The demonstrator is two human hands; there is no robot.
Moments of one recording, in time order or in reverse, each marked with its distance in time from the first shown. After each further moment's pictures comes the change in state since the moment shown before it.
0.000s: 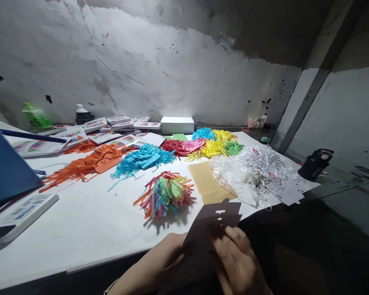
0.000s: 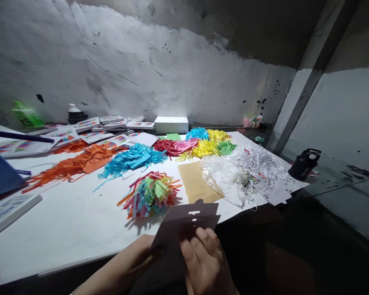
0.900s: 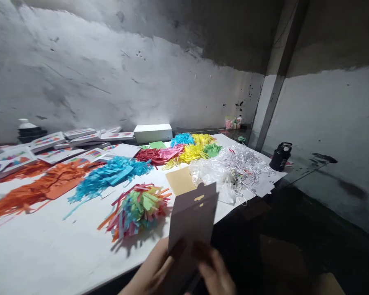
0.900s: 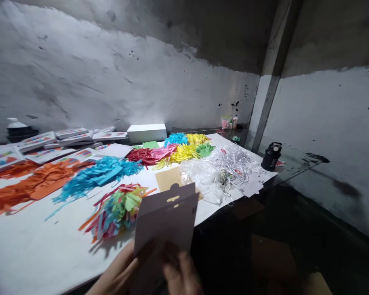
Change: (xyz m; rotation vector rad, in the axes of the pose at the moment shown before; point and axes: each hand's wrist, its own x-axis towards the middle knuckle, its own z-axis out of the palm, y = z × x) left_hand 0.032 0.017 0.041 -0.194 0.202 -0.039; right_hand -0.052 -0.037 0.007 0.105 0.036 0.547
